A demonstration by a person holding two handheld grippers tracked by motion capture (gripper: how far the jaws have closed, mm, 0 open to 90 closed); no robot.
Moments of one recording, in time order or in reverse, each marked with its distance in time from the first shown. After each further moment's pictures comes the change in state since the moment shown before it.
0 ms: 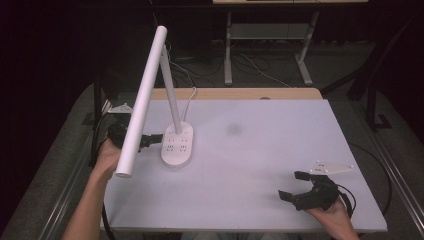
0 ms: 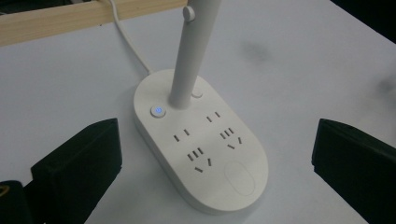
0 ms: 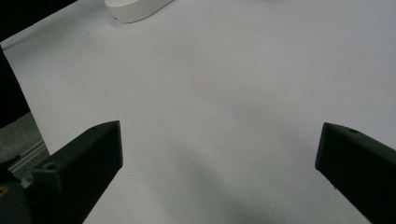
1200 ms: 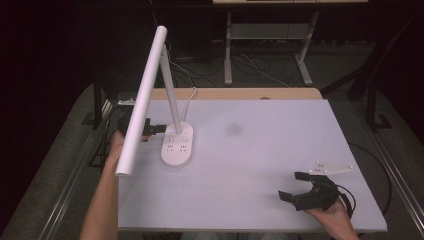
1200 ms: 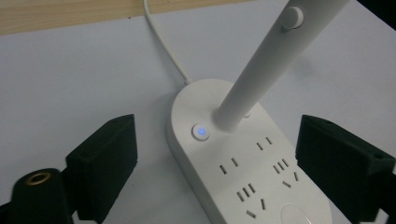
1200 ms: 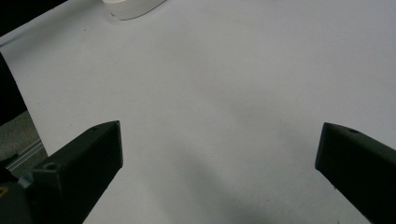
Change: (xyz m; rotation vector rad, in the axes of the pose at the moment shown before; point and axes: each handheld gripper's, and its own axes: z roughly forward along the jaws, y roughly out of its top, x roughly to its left) left arm 0.037 0.004 0.045 0.002 0.029 -0.124; right arm 0.000 -0.001 0.001 0.010 -0.005 -0.001
